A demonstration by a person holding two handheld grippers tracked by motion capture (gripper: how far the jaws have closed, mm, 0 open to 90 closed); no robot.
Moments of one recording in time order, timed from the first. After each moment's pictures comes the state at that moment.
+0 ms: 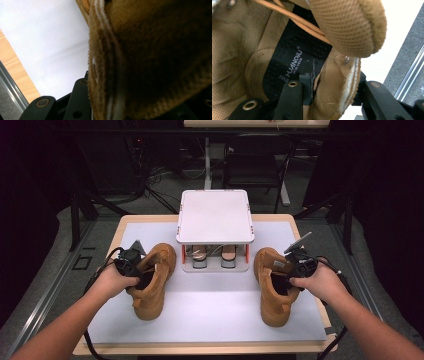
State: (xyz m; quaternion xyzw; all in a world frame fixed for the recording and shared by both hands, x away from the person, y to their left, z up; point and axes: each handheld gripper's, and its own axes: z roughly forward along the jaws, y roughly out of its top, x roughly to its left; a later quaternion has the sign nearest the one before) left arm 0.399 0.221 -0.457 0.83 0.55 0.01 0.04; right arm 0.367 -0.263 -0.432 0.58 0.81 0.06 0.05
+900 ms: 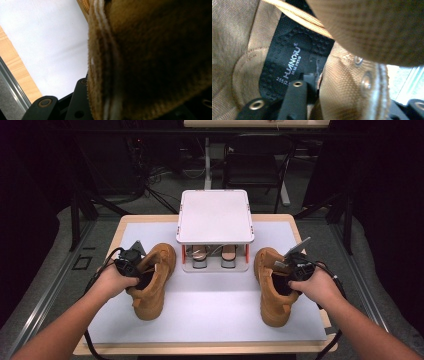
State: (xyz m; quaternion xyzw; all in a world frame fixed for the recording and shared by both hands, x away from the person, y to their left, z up) left arm 0.398 0.220 -0.458 0.83 0.55 0.01 0.04; right arm 0.368 -0.263 -0.452 0.61 0.79 0.06 0.03
